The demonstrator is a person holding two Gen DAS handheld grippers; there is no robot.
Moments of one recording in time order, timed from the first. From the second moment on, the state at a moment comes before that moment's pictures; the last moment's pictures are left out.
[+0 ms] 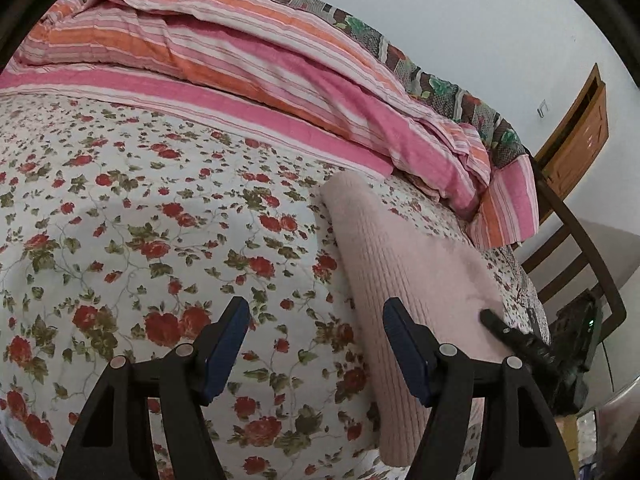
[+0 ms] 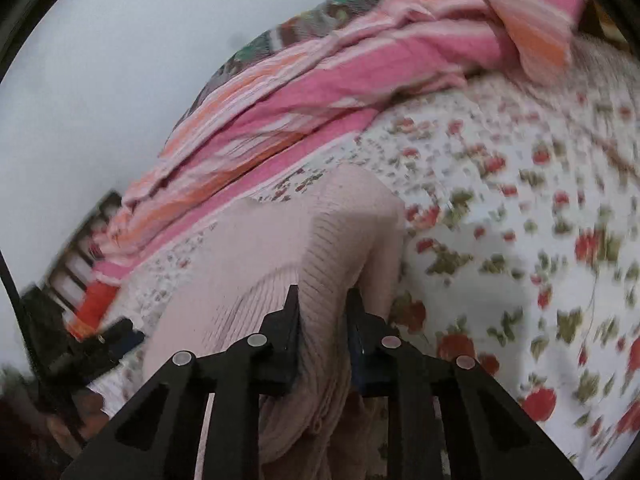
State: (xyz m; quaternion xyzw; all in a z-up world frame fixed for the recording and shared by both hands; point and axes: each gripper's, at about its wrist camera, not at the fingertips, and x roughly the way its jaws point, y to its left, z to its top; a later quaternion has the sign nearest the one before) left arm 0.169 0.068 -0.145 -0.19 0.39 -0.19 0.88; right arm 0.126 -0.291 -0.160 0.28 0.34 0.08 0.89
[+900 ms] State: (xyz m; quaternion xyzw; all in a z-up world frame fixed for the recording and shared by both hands) left arm 0.170 0.096 -0.166 -0.28 0.38 -0.23 0.86; right arm 0.164 -0.278 -0.184 0.30 0.41 0.13 0.85
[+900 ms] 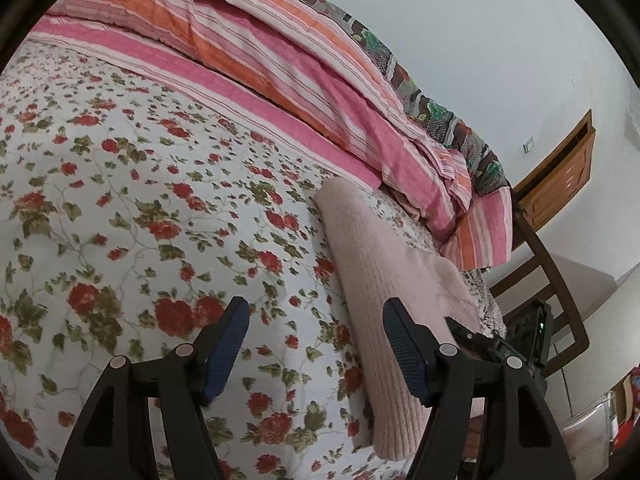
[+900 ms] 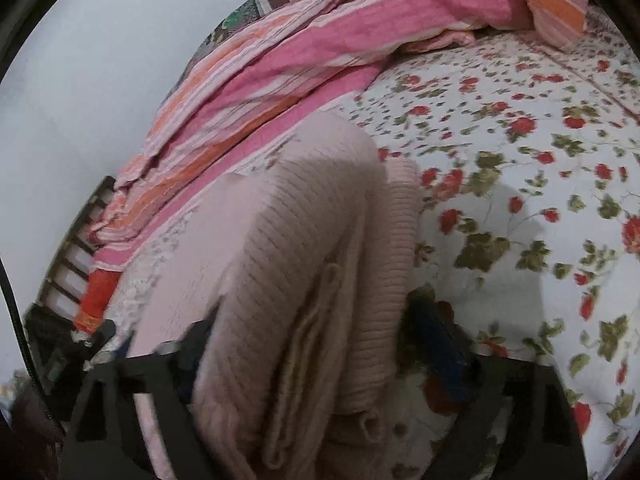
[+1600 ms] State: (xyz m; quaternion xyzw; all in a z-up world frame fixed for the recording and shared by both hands) left arm 0.154 0.125 -0.153 -0.27 0.35 -0.21 0.87; right arm 0.150 -0.215 -0.035 0.15 0.29 0.09 0.94
